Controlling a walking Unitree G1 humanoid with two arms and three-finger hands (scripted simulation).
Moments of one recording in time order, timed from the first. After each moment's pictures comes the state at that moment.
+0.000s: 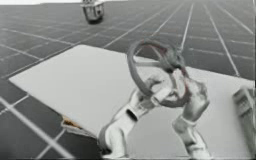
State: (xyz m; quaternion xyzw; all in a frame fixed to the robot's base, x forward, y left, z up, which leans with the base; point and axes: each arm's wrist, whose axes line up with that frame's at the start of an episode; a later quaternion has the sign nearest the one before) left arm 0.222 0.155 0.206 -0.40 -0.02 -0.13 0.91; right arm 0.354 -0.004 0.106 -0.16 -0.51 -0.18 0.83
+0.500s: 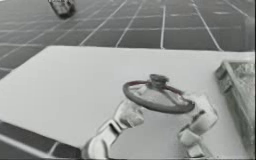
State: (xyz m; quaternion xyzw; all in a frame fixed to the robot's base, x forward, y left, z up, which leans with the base) left arm 0.244 0.127 0.138 -0.38 0.13 -0.22 0.89; right arm 0.303 -0.137 0.064 -0.17 -0.47 -0.26 0.83
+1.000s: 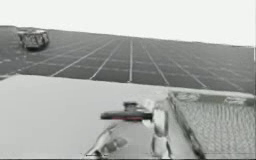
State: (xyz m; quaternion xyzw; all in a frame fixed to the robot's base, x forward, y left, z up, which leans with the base) left arm 0.211 0.113 0.109 -0.29 0.26 -0.14 0.91; right arm 0.227 -0.108 0.107 -0.22 -0.28 -0.21 0.91
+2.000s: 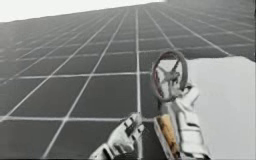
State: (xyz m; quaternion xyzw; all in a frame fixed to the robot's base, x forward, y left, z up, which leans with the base) left arm 0.183 0.151 0.090 -0.36 0.23 -0.15 0.89; right arm 0.386 -0.094 0.120 0.20 0.13 -0.26 0.94
